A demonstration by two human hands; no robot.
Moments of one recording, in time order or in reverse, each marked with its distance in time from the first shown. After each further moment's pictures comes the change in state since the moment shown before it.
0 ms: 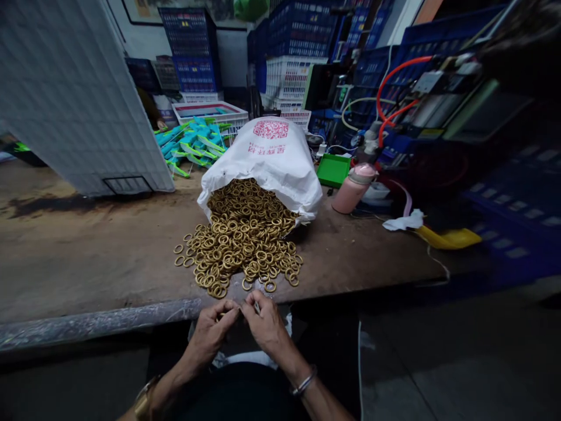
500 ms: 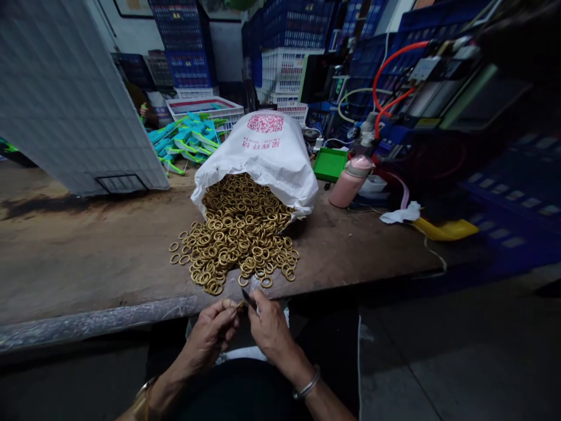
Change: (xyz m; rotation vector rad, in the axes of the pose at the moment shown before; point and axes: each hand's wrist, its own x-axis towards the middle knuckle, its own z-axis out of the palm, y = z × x) left_hand -0.006 -0.003 0.011 -0.458 -0.065 -0.215; right_hand -0.012 0.004 -0.009 -0.212 0.010 -0.052
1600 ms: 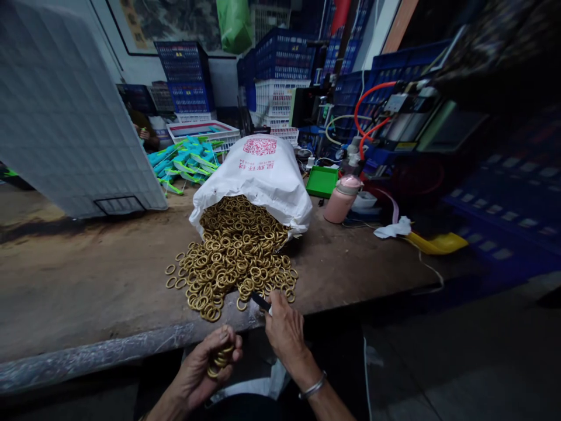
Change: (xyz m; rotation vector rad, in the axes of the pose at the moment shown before) left_hand 0.005 0.008 -0.009 -0.370 -0.138 -0.212; right_hand 0.025 0.025 -0.018 -0.439 0.273 0.023
